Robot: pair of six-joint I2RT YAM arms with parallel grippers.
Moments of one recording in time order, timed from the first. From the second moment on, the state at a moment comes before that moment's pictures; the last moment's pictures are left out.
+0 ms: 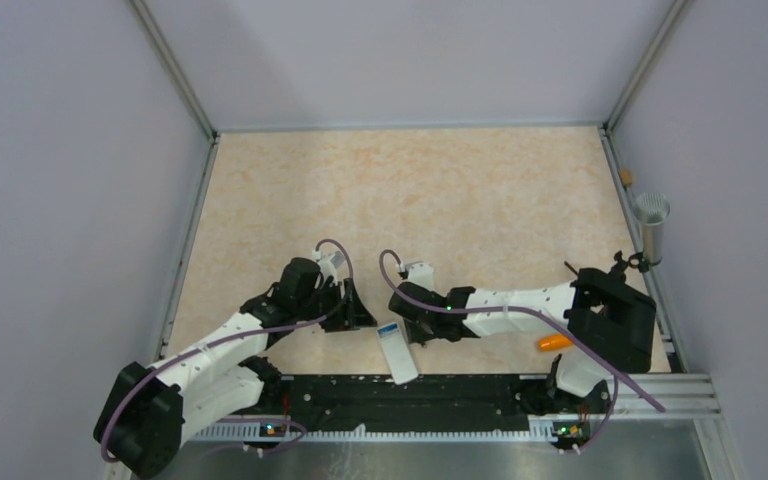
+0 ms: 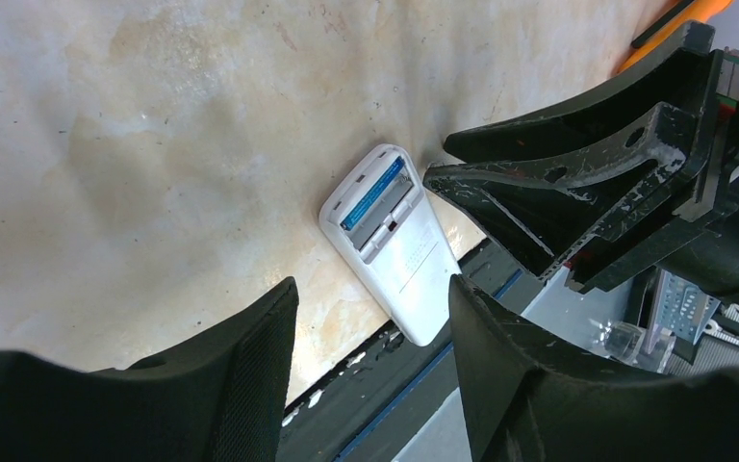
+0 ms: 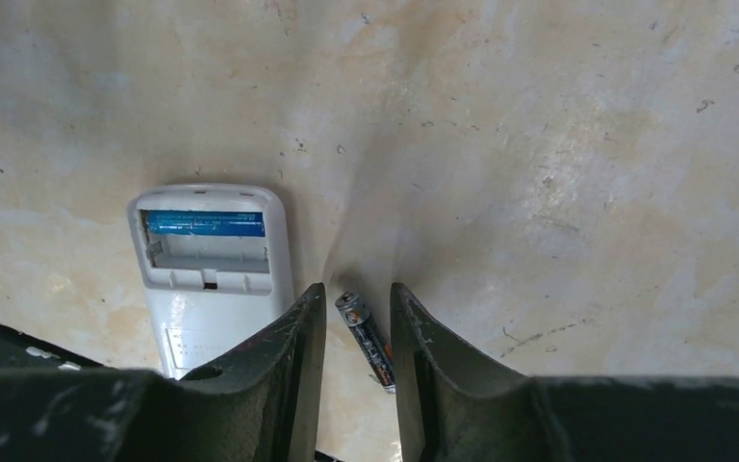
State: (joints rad) left arm -0.55 0.95 0.36 -0.18 0.49 -0.74; right arm 1.19 1.58 0.83 -0.34 0.29 0.84
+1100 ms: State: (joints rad) left arm -0.55 0.97 0.36 -0.04 0.63 -0.79; right arm 1.17 1.41 0.78 -0.31 0.24 0.74
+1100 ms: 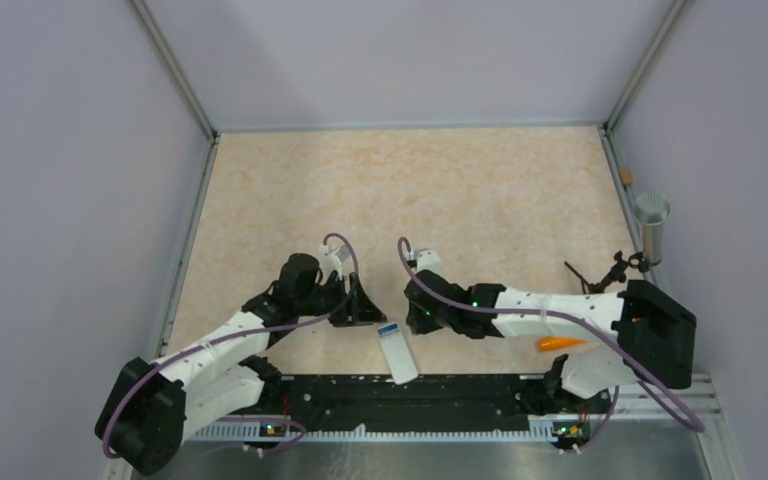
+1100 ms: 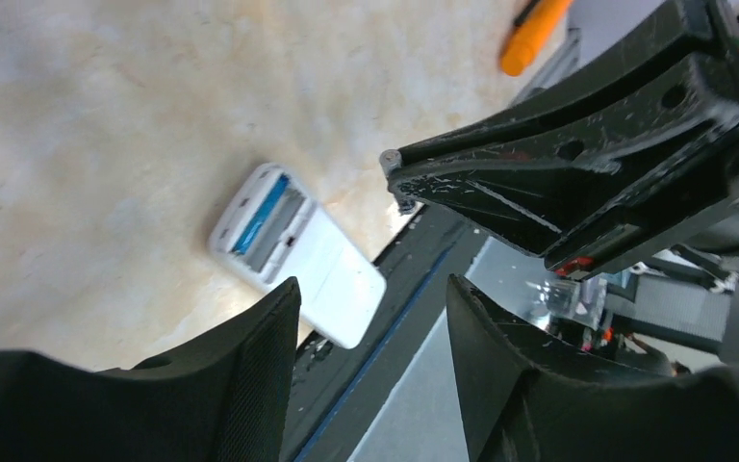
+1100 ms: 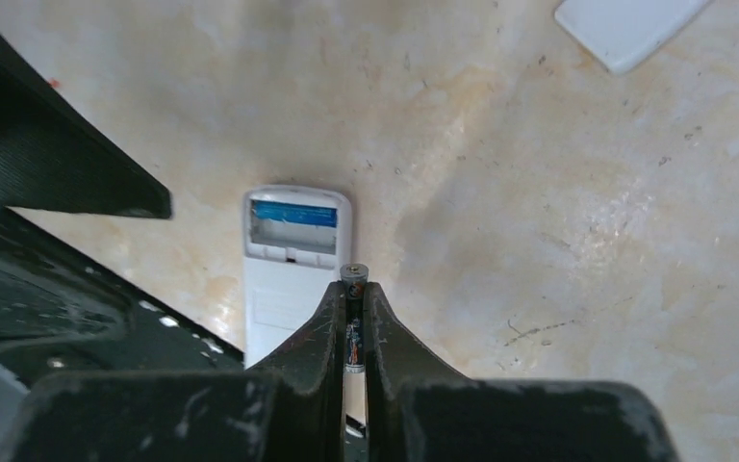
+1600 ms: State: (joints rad) left arm -0.55 0.97 0.32 0.31 0.85 -0.90; right arm 1.11 1.25 0.72 0.00 0.17 0.87
